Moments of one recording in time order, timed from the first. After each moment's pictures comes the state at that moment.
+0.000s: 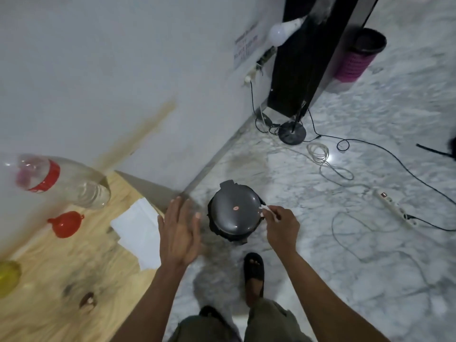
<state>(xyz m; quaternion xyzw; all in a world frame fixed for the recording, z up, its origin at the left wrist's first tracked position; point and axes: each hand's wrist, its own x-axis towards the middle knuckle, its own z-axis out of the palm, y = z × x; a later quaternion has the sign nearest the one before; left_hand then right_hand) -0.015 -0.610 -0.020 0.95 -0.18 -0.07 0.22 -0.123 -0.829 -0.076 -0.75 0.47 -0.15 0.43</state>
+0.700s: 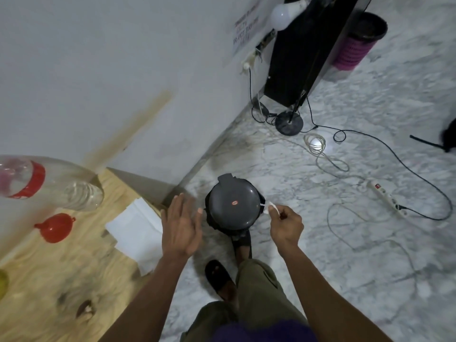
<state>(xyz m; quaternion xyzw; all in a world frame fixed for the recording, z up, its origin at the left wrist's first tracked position) 0.027 -0.613 -0.047 0.95 -0.21 -0.13 0.18 -0.100 -0.825 -0.091 -0.63 0.57 -0.17 0.50</state>
